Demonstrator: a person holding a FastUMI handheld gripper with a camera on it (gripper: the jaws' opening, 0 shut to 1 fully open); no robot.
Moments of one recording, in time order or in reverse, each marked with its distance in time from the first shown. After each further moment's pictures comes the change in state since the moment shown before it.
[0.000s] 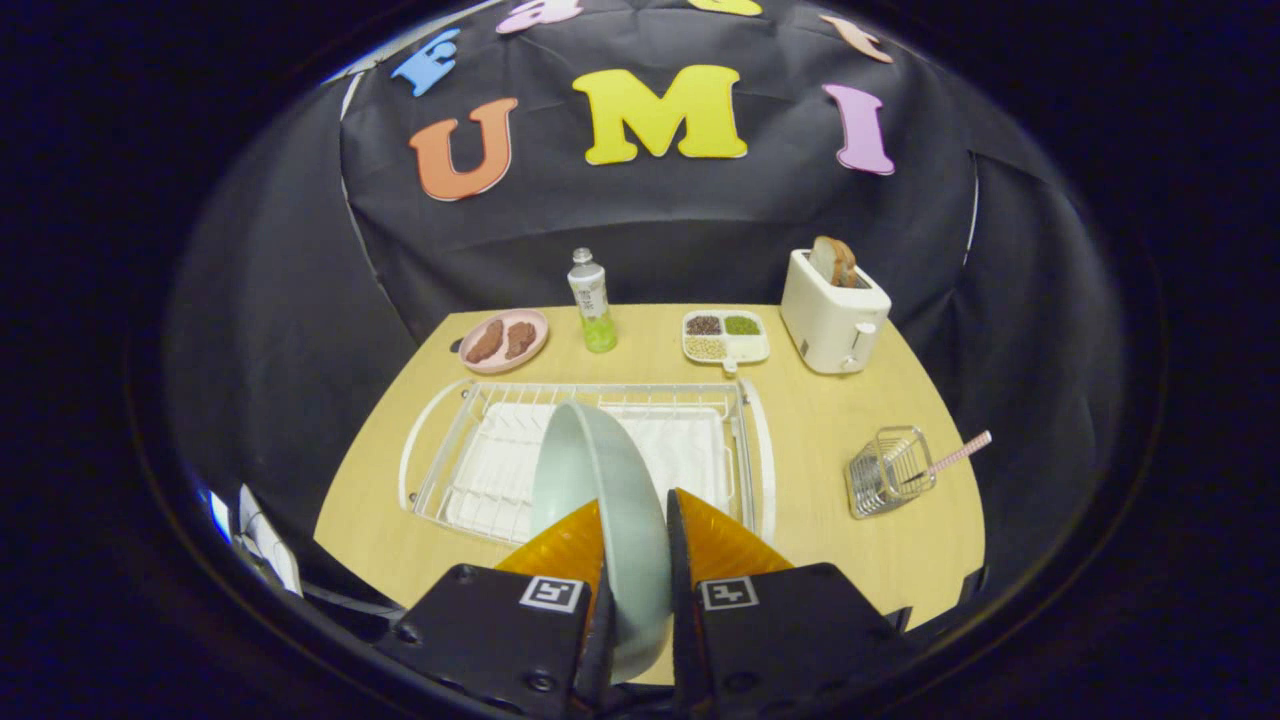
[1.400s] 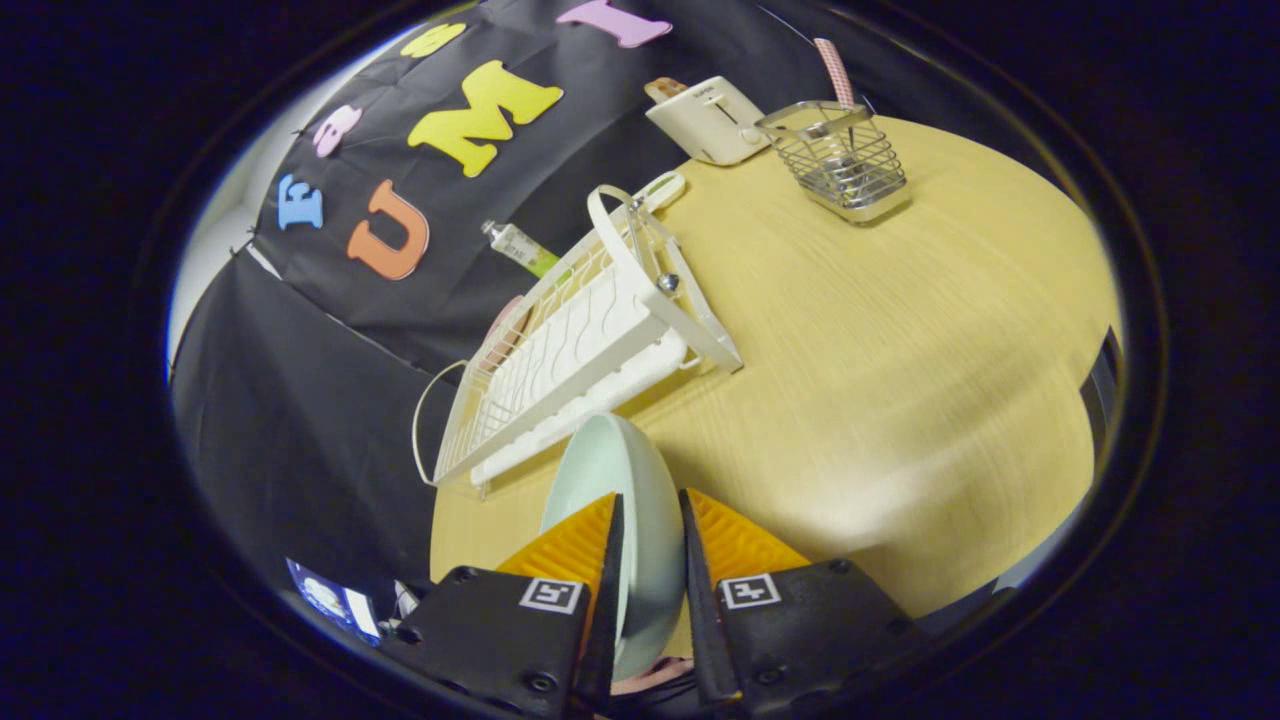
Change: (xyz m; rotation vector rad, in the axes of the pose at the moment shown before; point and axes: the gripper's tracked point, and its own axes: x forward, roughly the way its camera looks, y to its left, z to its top) arm 0.085 -0.040 -0.185 0.520 0.079 0.374
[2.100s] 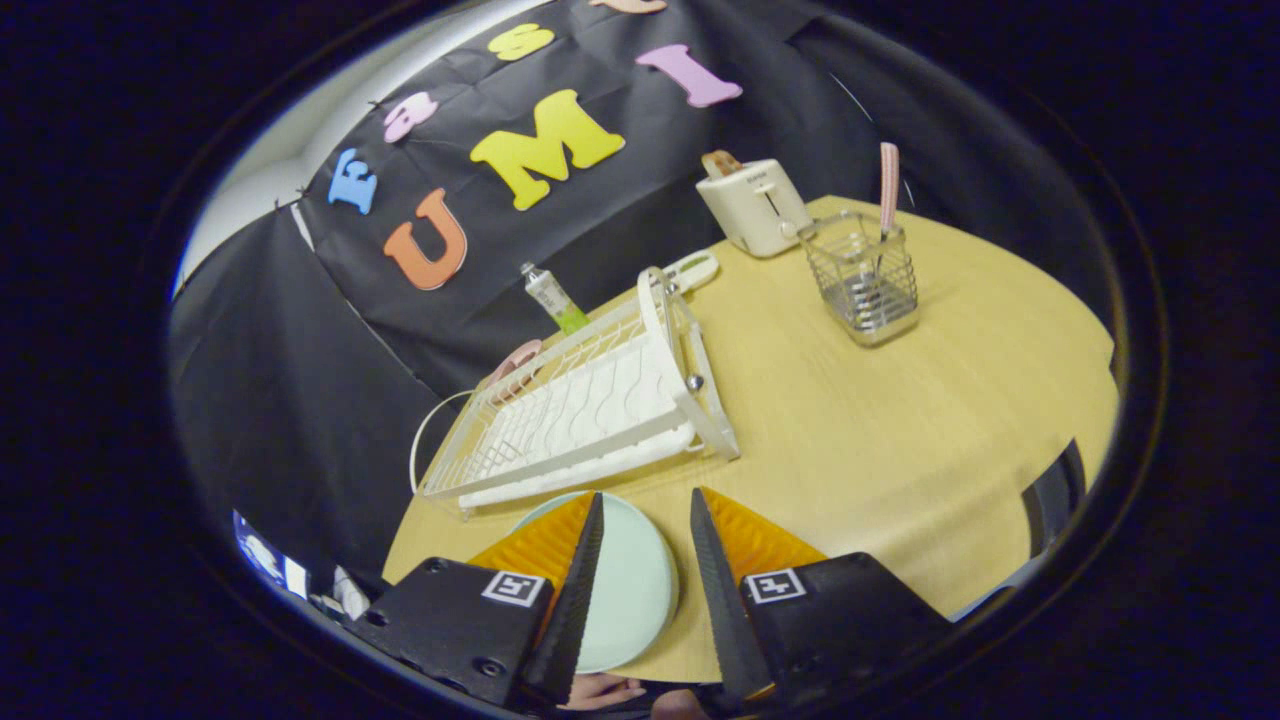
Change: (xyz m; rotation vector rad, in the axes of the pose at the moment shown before) arm -0.043 0.004 0.047 -0.272 -0.279 -0.079
